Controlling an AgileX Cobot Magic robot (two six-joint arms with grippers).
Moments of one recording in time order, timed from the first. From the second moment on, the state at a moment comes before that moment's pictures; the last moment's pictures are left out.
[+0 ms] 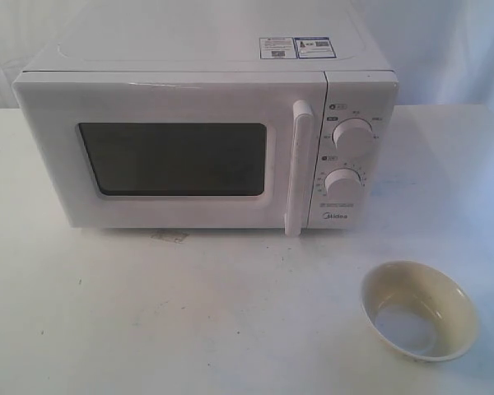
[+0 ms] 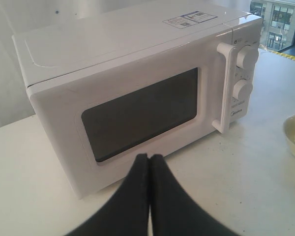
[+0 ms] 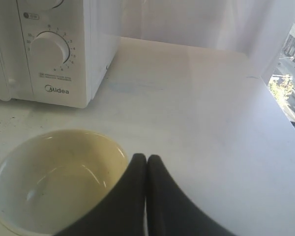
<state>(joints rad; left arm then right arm) -0.13 0.26 -0.58 -0.66 0.73 0.71 -0.02 0.01 -0.01 -0.05 0.34 -0.02</state>
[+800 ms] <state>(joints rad) 0.05 0.12 -0.53 -0.52 0.62 0.65 -0.02 0.01 -0.01 -0.05 0.34 0.00</state>
